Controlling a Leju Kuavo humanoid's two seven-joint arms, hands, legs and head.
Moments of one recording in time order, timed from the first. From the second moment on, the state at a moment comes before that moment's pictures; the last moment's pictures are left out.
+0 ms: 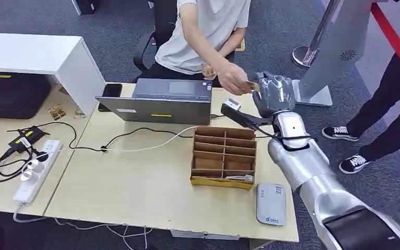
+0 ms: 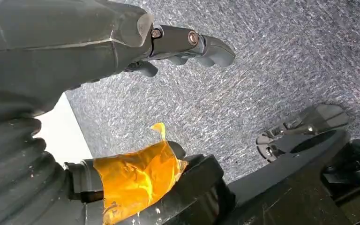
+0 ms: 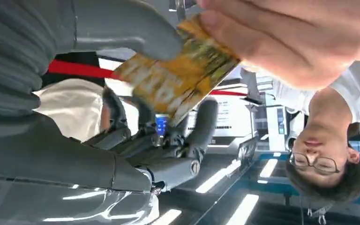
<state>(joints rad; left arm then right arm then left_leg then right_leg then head) -0.16 -0.23 1.00 -0.21 -1.50 -0.12 0.06 -0.92 0.08 0.59 -0.57 1.19 -0.58 0.03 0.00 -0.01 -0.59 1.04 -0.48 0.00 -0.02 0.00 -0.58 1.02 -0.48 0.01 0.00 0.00</state>
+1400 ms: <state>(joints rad) -0.11 -0.22 1.06 -0.21 -1.34 -0.10 0.02 -0.52 -0.05 0.58 -1.12 1.07 -0.69 -0.22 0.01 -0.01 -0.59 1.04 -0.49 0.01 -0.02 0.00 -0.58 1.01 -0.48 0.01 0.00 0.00</state>
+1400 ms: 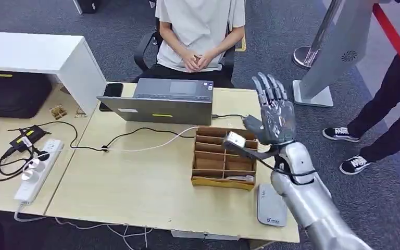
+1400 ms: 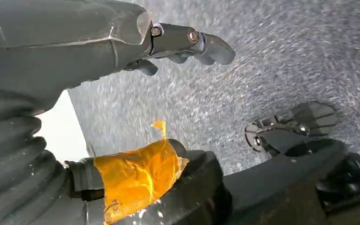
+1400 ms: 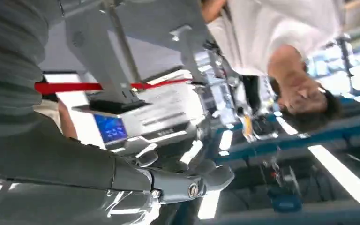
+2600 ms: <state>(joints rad) -0.09 -0.21 1.16 -0.21 -1.28 -0.10 0.02 -0.06 -0.36 0.55 -1.59 0.97 -0.49 -0.34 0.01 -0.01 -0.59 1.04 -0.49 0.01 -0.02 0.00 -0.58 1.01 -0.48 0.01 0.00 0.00</state>
